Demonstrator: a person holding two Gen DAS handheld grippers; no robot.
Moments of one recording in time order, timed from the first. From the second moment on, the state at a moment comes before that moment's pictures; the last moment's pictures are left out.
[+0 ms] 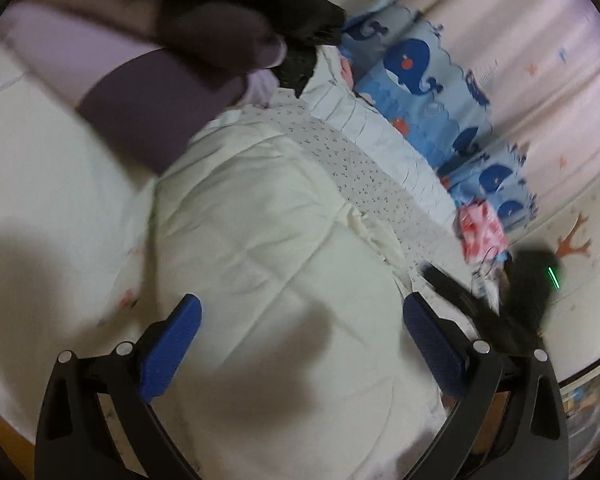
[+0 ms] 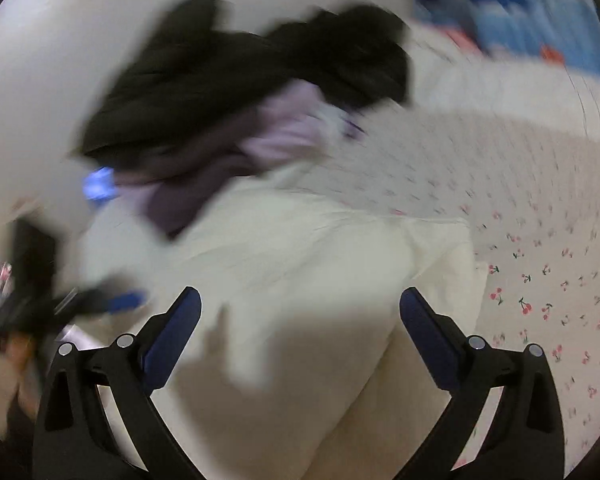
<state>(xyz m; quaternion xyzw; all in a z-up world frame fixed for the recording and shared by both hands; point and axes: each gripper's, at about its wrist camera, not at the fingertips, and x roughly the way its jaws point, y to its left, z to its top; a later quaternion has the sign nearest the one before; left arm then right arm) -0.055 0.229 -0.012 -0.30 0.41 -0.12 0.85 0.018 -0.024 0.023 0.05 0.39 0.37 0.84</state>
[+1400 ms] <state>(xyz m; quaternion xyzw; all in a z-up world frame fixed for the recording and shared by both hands) -0.025 0.171 -0.043 -0.19 0.49 -0.10 0.85 -0.016 -0.096 -0.033 0.15 0.40 0.31 0.85</state>
